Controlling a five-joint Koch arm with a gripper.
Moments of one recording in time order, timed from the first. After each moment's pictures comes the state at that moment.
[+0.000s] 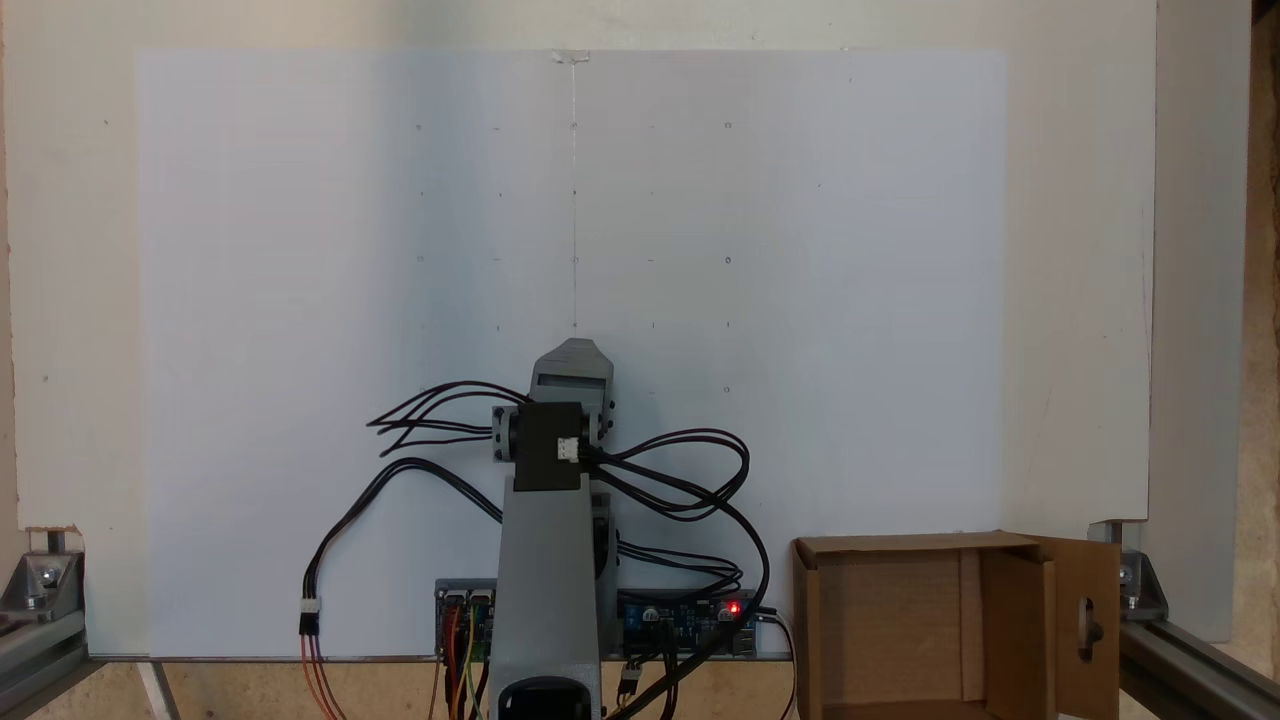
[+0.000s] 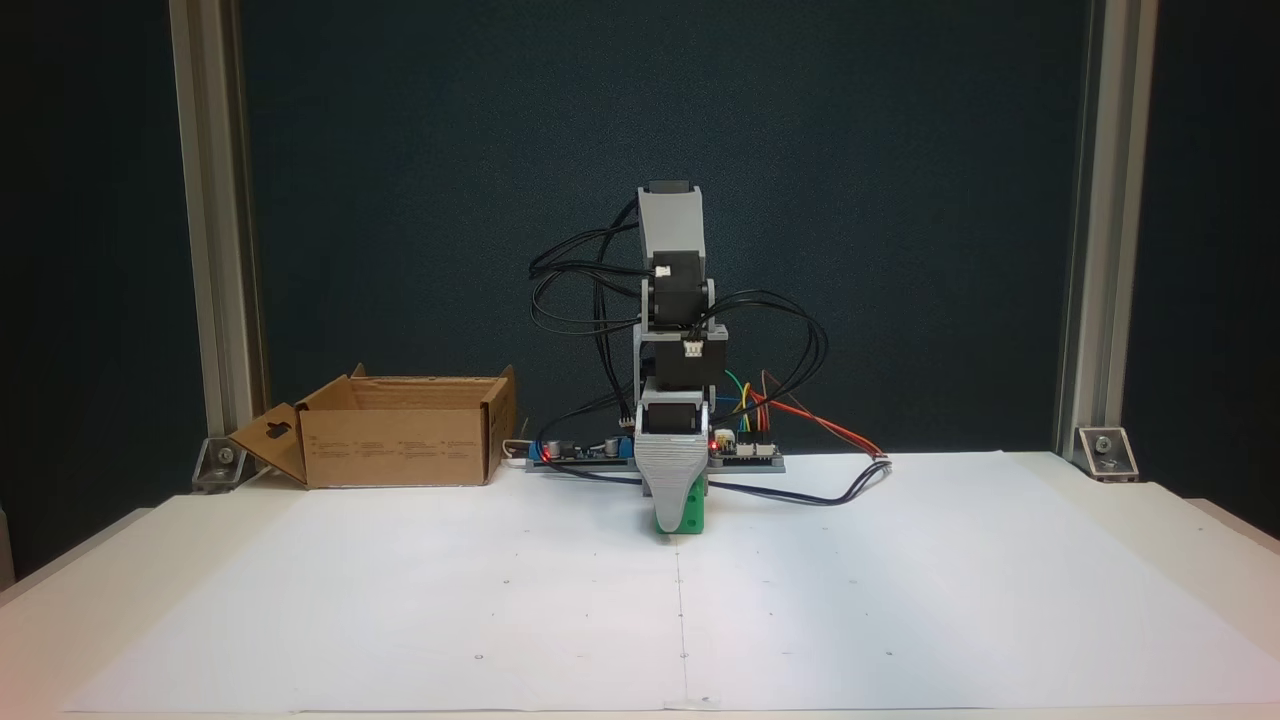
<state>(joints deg) -1.8 112.2 141.4 38.0 4.5</state>
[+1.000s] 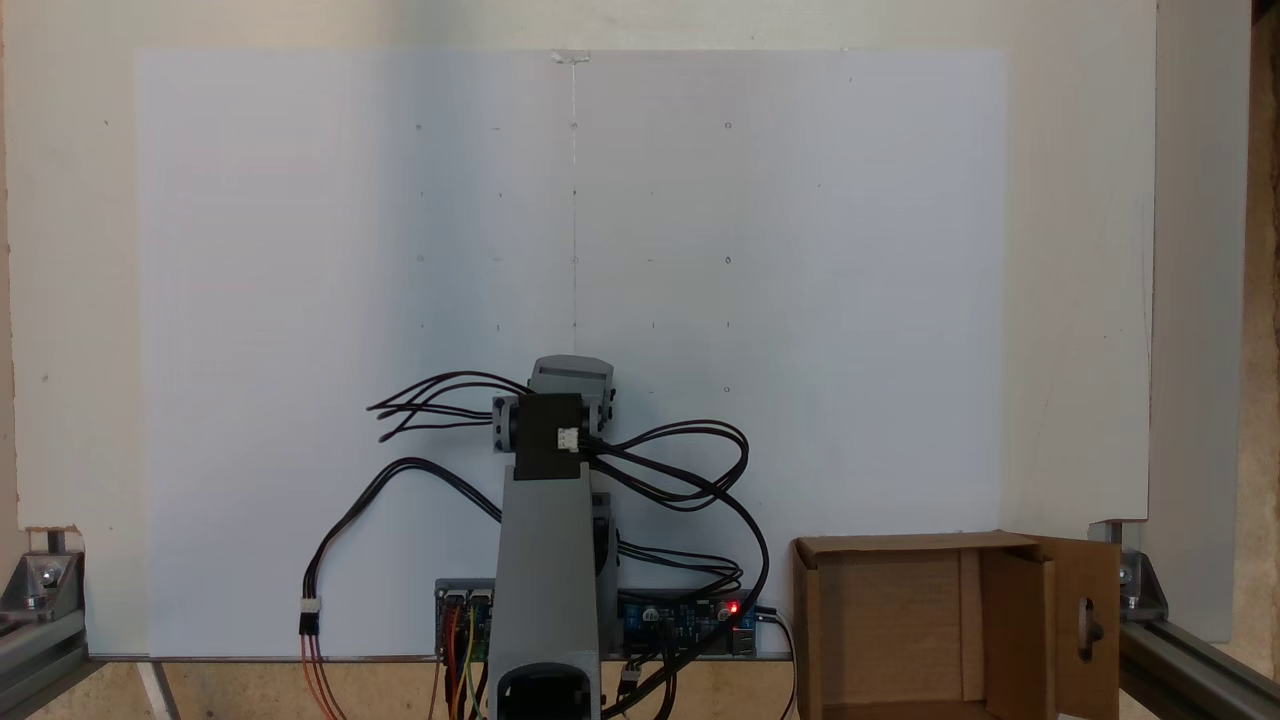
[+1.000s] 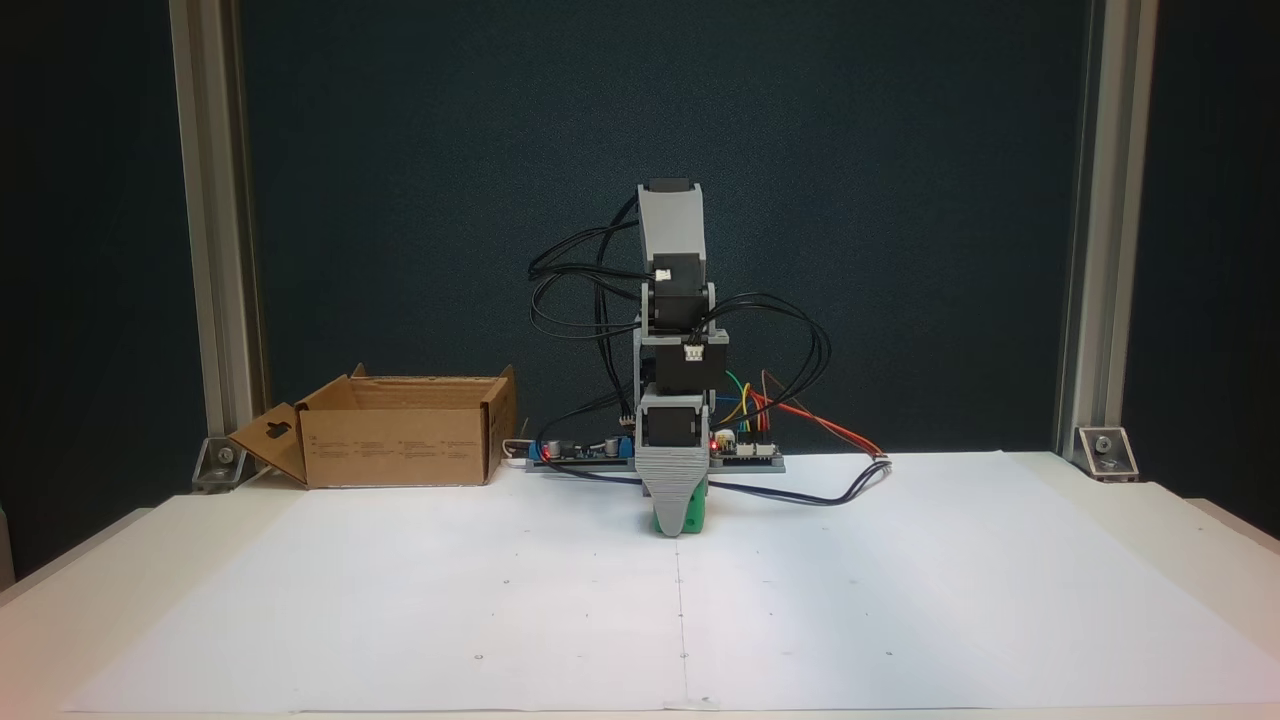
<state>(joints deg) -1.9 109.9 141.2 35.4 6.6</state>
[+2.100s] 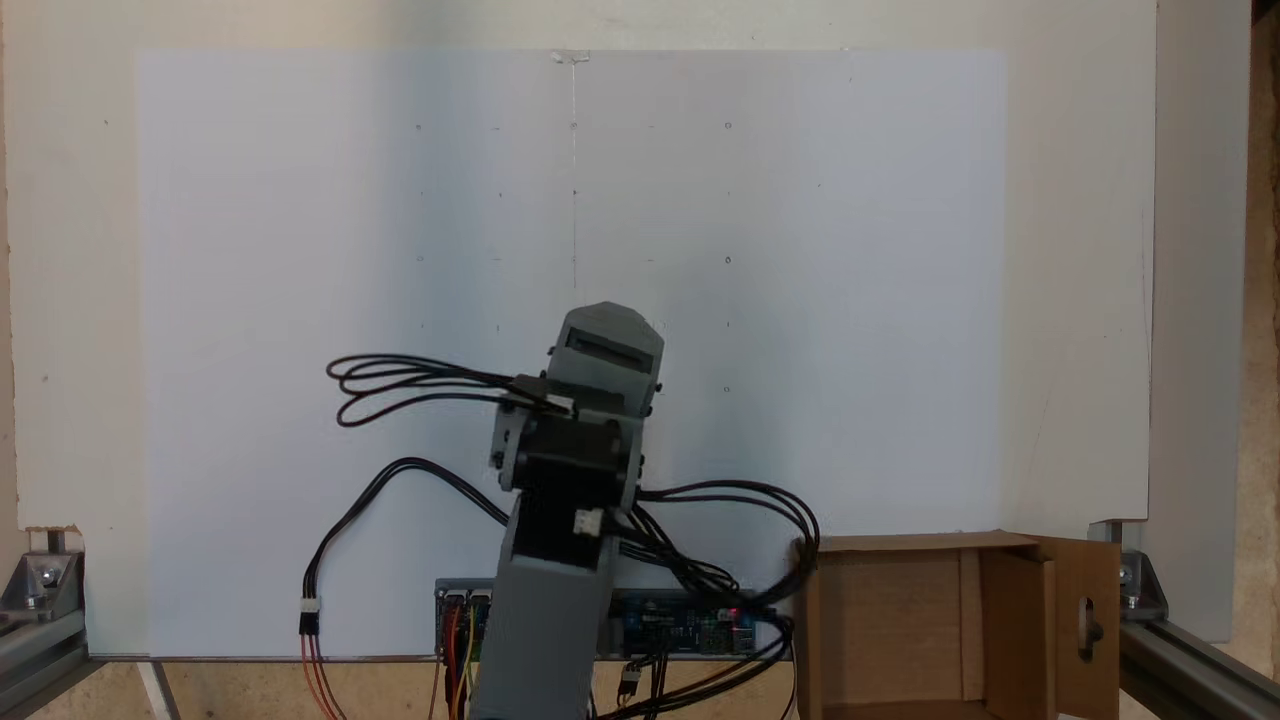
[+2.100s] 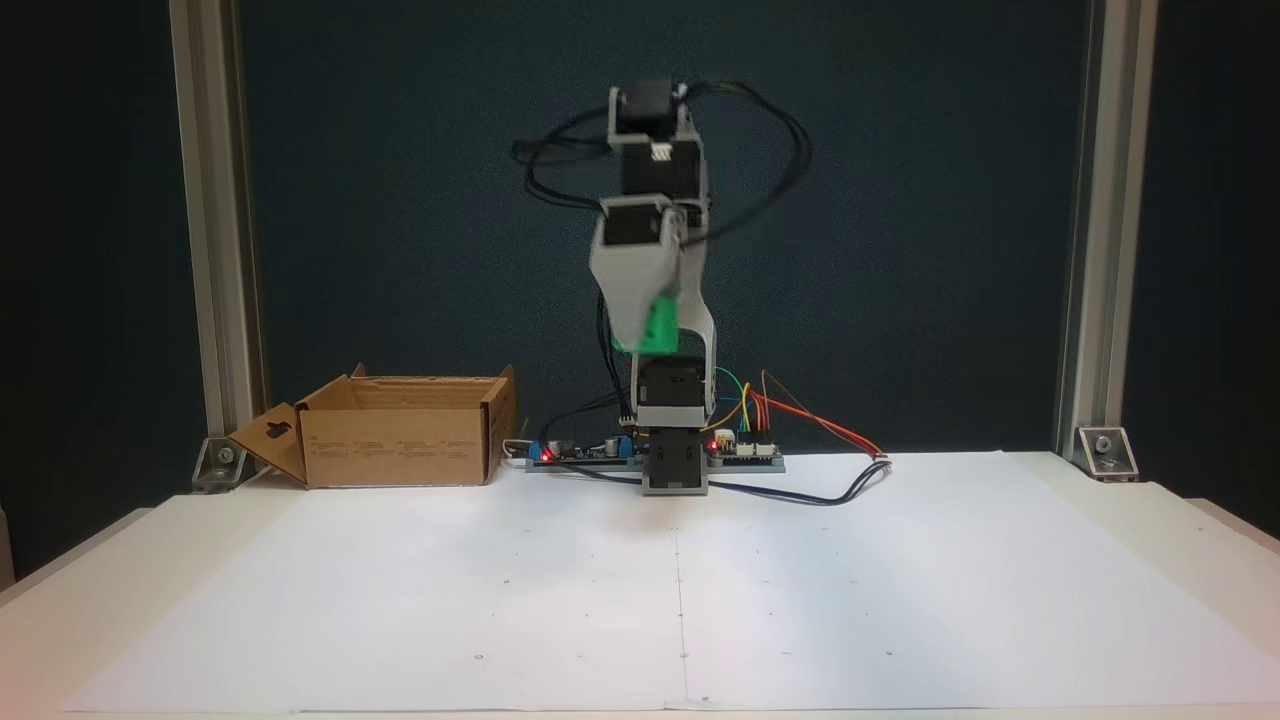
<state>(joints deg) 11.6 110.7 84.1 75.8 8.6</state>
